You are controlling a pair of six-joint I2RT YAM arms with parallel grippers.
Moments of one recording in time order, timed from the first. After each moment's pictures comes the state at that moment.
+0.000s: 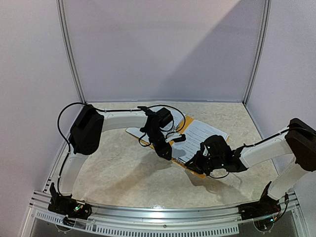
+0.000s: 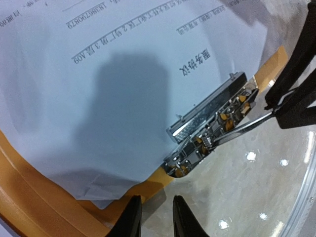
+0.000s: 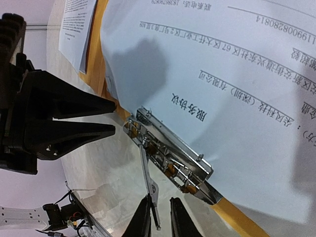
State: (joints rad) left arm -0.84 2.37 1.90 -0.88 0.41 0.35; right arm 0.85 1.57 0.56 0.26 -0.14 1.27
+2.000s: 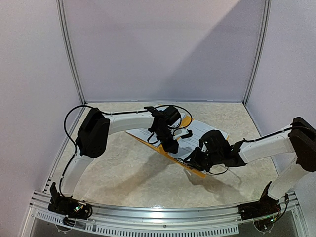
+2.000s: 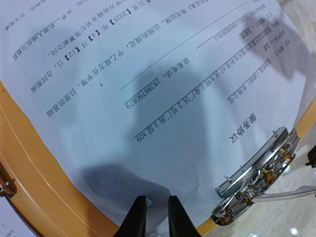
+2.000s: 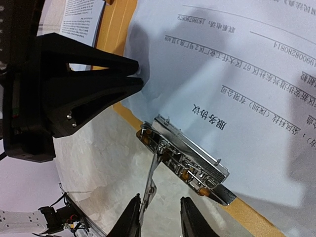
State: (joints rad) left arm -0.87 2.47 2.06 -0.82 0.25 0.35; right arm 0.85 1.56 0.65 0.13 -0.13 1.22
